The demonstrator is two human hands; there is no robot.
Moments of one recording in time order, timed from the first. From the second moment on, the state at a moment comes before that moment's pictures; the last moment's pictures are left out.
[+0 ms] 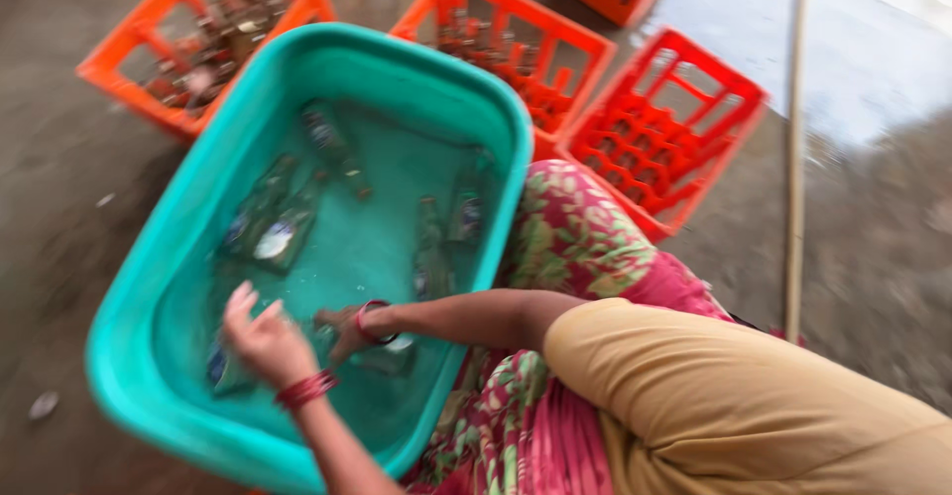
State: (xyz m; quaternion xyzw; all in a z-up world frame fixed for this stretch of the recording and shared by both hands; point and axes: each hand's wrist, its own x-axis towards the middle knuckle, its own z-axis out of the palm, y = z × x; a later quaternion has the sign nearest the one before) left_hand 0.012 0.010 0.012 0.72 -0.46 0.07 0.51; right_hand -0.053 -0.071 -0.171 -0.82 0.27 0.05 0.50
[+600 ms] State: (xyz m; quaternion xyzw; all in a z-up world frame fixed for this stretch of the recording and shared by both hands) left_hand 0.040 0.015 -0.021 0.72 -0.35 -0.05 0.59; right_hand -0.051 -0.080 -0.159 -0.80 0.28 0.04 0.53
